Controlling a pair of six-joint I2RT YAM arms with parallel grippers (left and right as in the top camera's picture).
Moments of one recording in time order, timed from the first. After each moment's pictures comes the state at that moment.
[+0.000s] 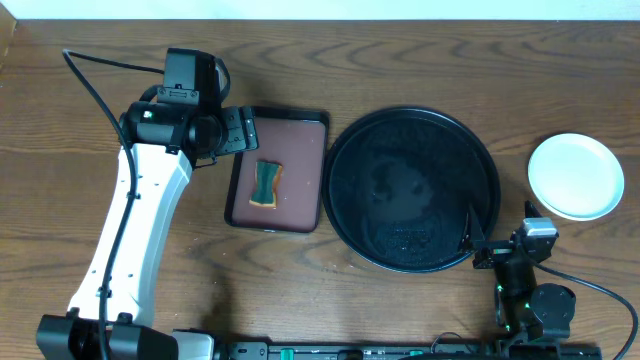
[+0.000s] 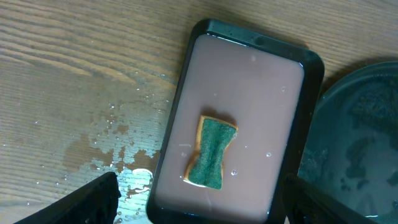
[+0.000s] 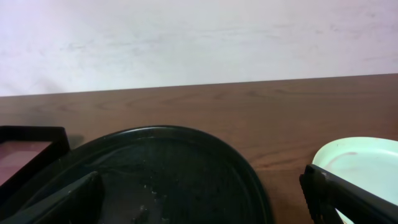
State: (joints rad) left arm -0.12 1.52 1.44 -1.03 0.02 -0.30; right arm -0.01 0.01 0.01 -0.07 -0.09 0.09
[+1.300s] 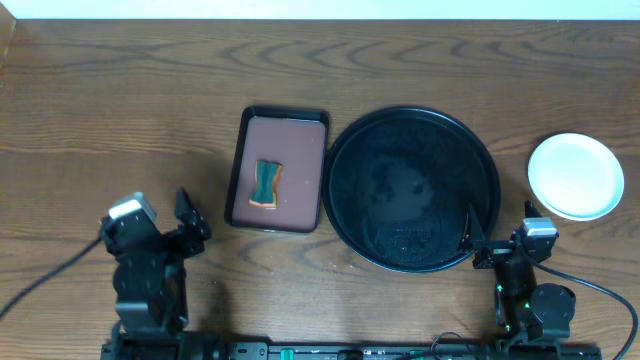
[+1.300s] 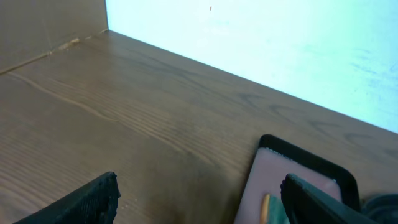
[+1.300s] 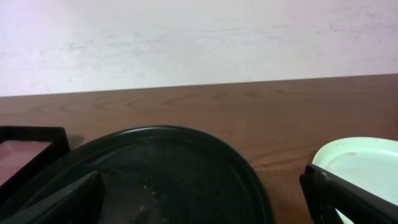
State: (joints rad) left arm -0.01 0.31 0.46 -0.44 -0.26 -0.29; right arm -0.01 0.01 0.01 -0.07 -0.09 0.09
